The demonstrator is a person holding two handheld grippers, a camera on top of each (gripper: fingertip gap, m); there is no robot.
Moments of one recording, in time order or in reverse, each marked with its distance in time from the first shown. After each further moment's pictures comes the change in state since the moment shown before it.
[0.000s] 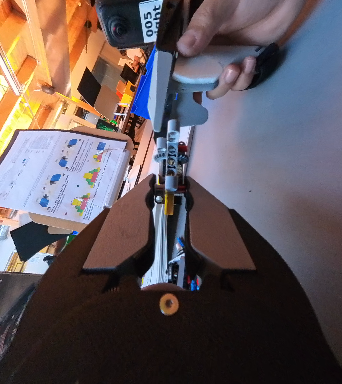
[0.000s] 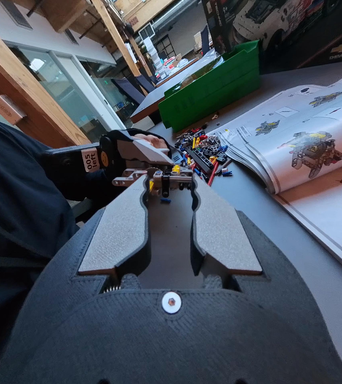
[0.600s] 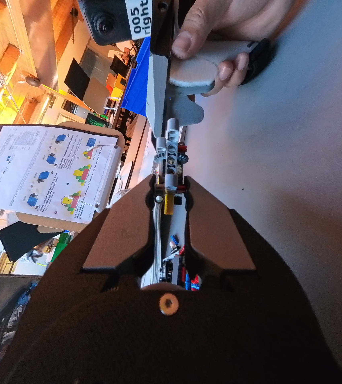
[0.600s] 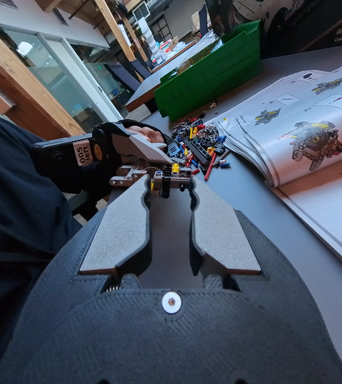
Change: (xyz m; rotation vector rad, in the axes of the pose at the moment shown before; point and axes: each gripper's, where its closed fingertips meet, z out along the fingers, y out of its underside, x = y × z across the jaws) left arm 0.007 0.003 0.002 -0.027 0.043 -0.013; right arm 0.004 0.007 0.003 -0.058 0.016 0.002
